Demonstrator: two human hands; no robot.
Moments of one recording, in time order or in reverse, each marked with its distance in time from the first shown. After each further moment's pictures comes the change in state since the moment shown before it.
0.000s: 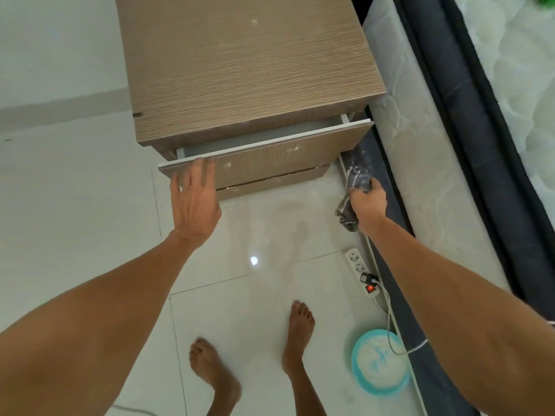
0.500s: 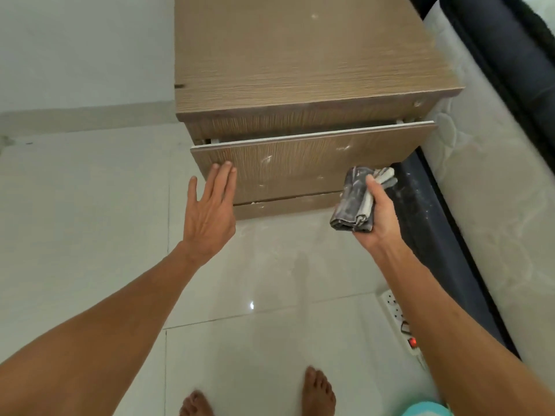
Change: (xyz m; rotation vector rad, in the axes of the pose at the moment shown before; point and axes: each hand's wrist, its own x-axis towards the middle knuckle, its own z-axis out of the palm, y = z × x) left_hand -0.006 -0.059 0.097 0.125 0.195 0.111; right_hand -0.026 0.014 0.094 1.006 -0.511 0.027
